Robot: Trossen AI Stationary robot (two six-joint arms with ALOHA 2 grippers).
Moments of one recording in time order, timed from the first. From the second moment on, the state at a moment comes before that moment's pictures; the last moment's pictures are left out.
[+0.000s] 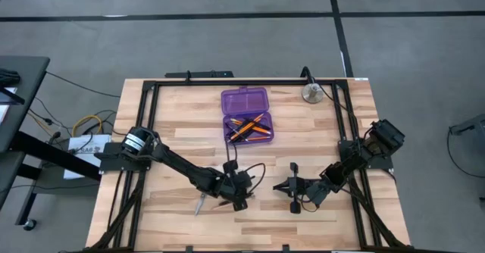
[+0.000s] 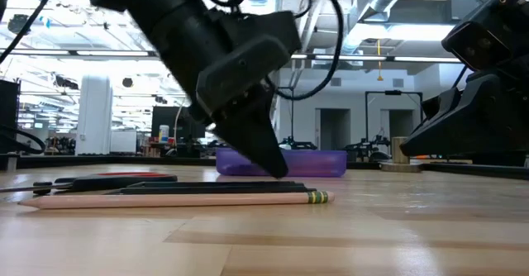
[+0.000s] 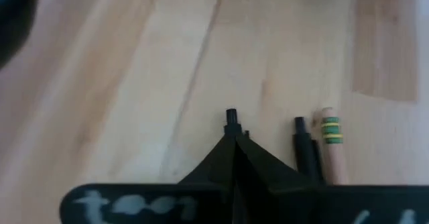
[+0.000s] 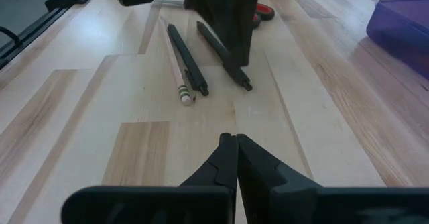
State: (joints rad) left arm -0.40 2.03 1.24 -0.19 -0.42 -0.52; right arm 0.69 1.79 0.40 0.85 0.63 0.31
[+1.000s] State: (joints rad) left arm -0.39 2.03 1.37 -0.35 -0.35 -0.40; right arm 0.69 1.79 0.40 0.85 0.60 0.33
